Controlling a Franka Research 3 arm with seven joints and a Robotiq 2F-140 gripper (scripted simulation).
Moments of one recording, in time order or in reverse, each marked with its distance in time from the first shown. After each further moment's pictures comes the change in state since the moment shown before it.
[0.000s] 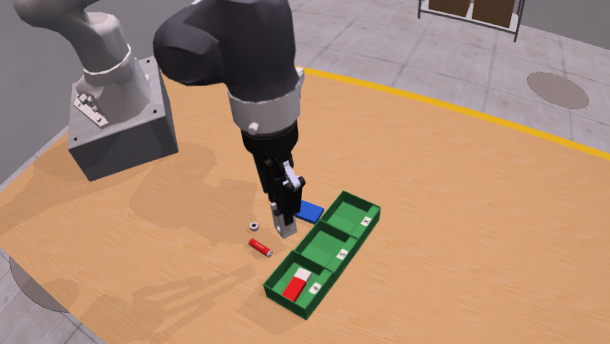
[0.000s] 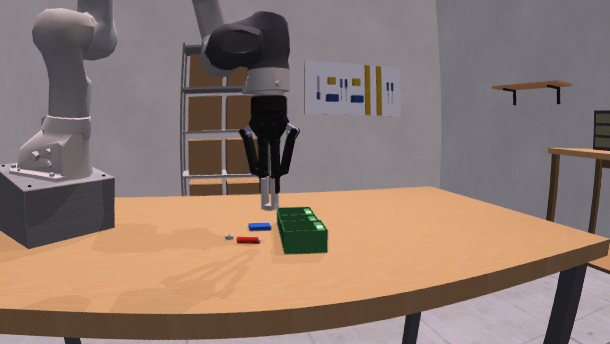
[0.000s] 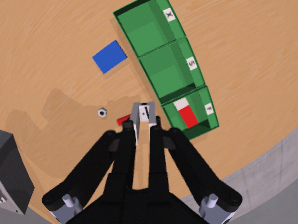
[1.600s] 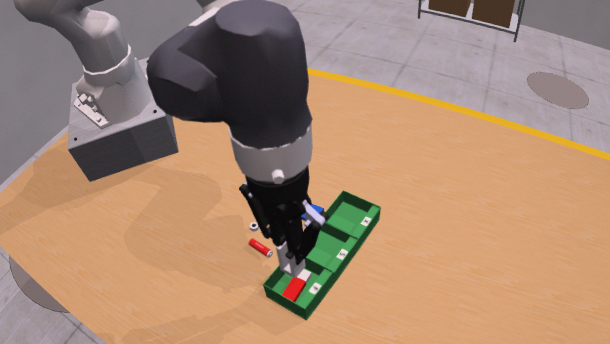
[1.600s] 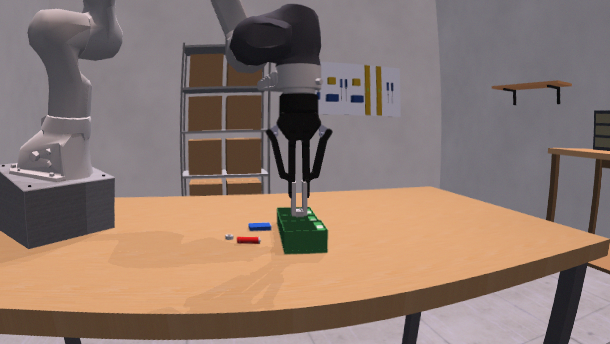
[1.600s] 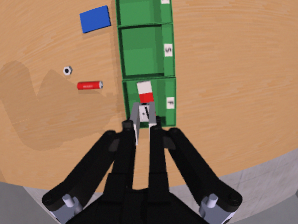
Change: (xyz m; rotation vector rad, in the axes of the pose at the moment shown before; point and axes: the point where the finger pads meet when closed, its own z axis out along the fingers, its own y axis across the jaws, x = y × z) arm -0.030 0.073 0.001 0.006 0.003 -0.394
